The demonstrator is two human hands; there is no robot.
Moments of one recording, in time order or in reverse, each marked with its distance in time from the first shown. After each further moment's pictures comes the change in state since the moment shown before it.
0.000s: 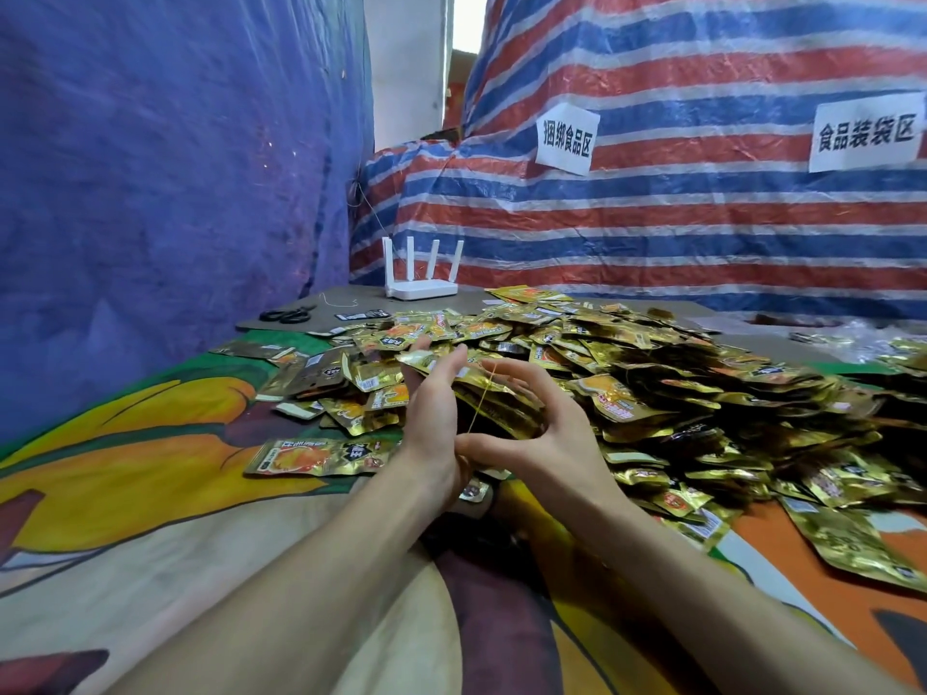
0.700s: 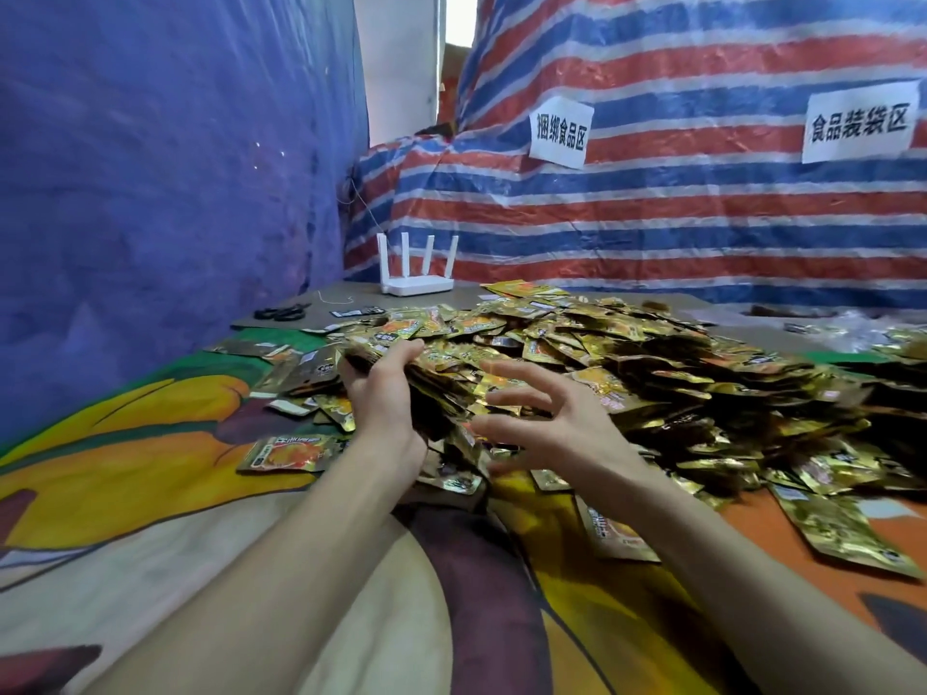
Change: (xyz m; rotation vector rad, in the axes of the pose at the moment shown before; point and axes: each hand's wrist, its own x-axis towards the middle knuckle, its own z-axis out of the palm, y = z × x) left_hand 0.019 0.015 -0.018 -0.038 0.253 0.157; right_hand 0.007 -0.003 -0.026 0.113 -0.172 0.261
